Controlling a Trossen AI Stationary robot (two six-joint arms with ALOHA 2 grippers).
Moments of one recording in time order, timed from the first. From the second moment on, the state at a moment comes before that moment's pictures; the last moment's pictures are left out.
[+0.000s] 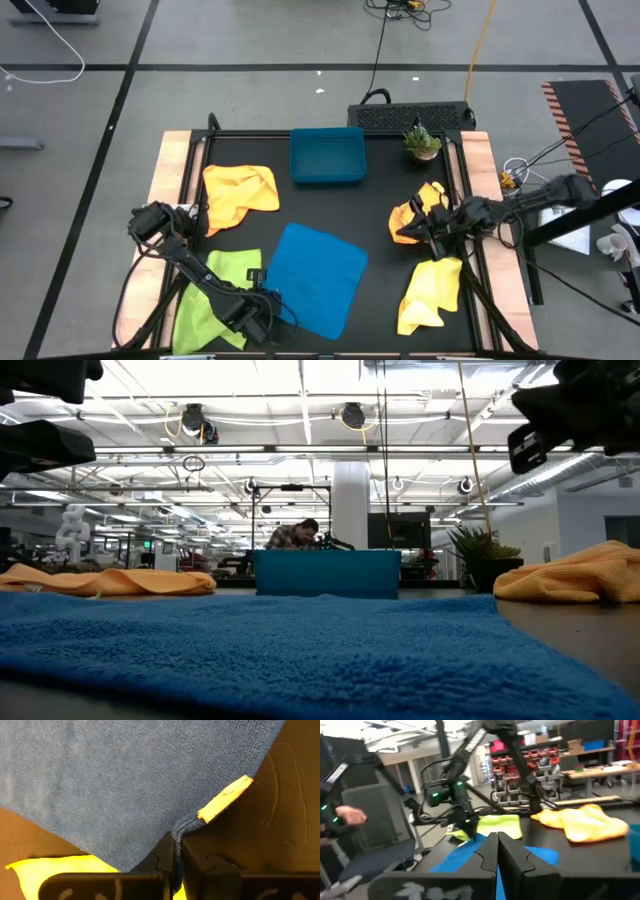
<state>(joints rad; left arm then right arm) -0.77 1.93 1.28 -0.86 -0.24 -0.72 0.23 0.52 0.02 0.58 -0.03 0.17</state>
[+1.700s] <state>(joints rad) -0.72 1.93 1.33 -0.86 -0.30 -0.69 0.69 1.80 0.64 0.84 0.21 -0.01</state>
